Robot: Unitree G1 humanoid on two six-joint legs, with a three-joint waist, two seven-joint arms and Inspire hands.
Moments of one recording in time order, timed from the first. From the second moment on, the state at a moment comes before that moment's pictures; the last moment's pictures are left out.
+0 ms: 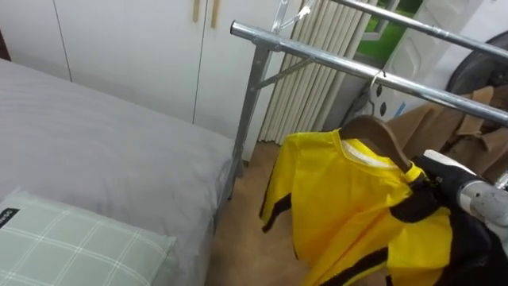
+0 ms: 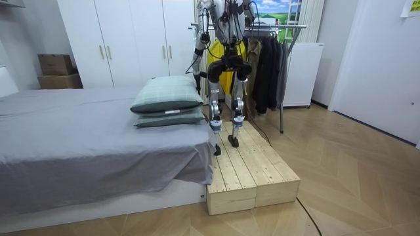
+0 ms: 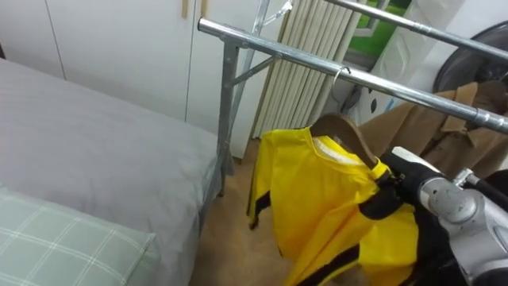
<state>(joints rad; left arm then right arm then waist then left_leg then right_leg) 0.17 0.34 0.03 0.81 0.07 0.00 -0.35 -0.53 -0.65 0.12 0.72 -0.35 0.04 0.36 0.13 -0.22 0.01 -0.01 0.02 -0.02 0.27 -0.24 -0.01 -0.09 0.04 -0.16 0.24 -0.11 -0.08</state>
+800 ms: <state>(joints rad) 0.18 0.33 0.03 0.79 0.08 0.02 -0.34 -0.64 -0.65 0.12 0.93 -0.09 0.07 0.41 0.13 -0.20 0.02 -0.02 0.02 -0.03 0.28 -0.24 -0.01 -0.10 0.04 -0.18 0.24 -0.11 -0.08</state>
